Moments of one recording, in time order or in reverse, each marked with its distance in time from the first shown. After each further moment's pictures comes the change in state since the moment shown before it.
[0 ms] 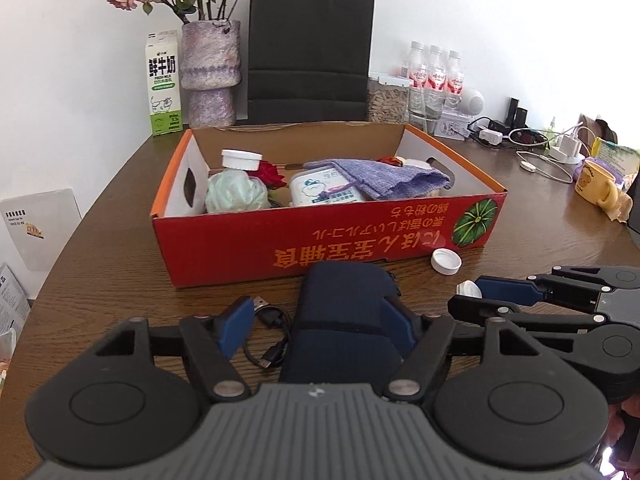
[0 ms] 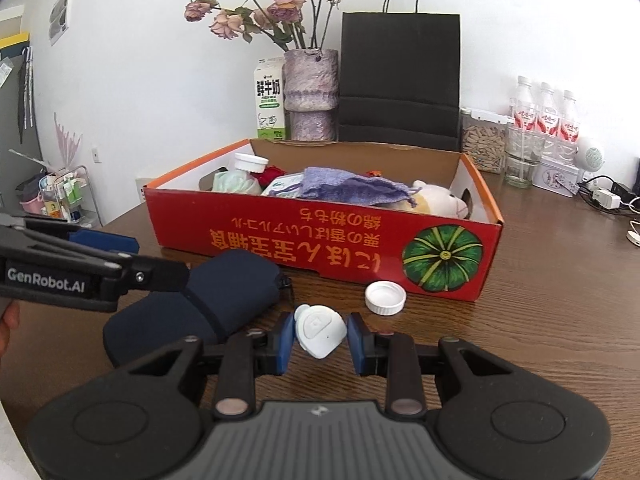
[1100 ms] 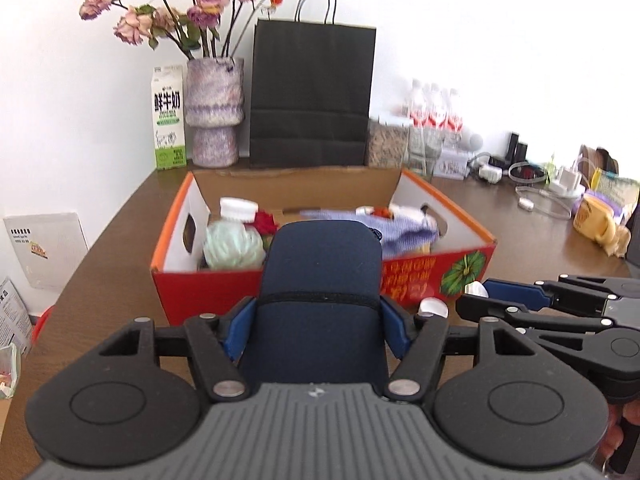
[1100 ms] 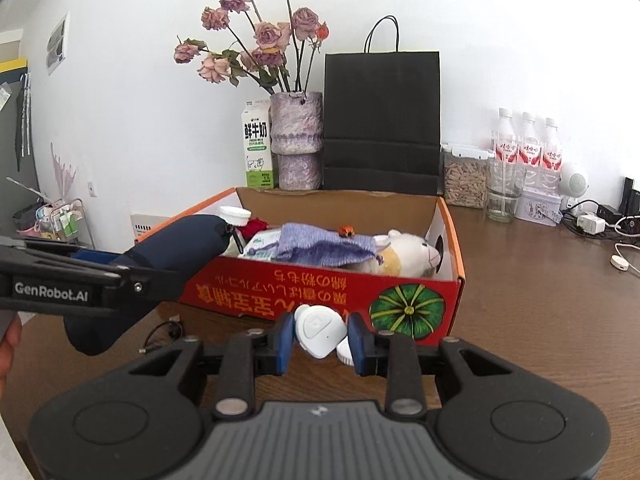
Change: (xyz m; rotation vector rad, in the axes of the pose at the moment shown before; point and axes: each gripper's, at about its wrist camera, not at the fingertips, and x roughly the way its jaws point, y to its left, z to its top) left arm -0.015 -0.005 0.024 -0.037 -0.115 0.016; right arm -0.020 -0.013 0.025 0.014 -0.112 -0.012
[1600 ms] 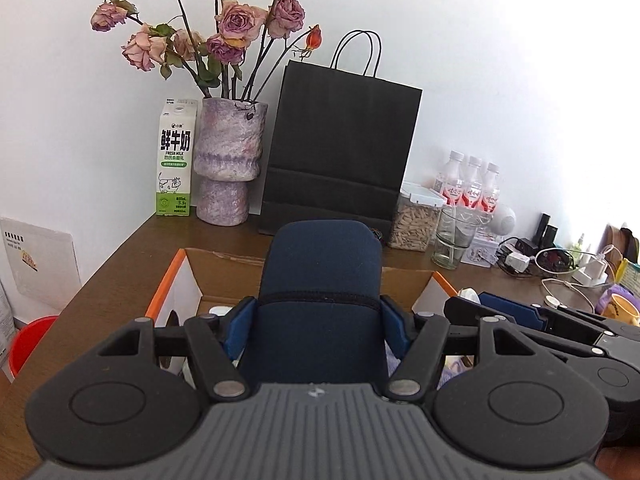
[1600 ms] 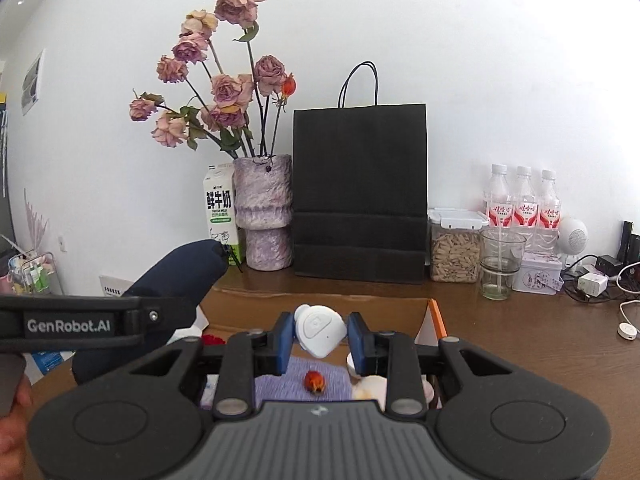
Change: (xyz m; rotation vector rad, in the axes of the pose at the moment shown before) left arm 0.076 0.014 0.081 -0.138 -0.122 0.030; right arm 0.079 -0.020 0.089 0.034 -0.145 -0.069
